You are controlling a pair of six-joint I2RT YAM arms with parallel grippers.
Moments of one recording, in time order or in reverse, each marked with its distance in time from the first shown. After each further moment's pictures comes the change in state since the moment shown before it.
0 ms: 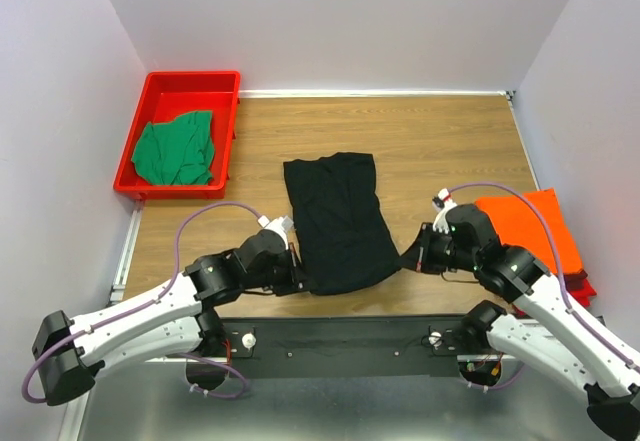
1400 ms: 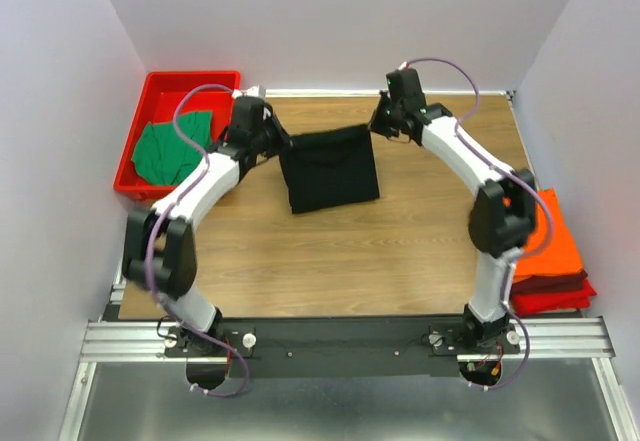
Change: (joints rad) left arm 0.684 0.783 0.695 0.260 0.051 0.433; right arm -0.235 1.238 1.041 0.229 0.252 -0.129
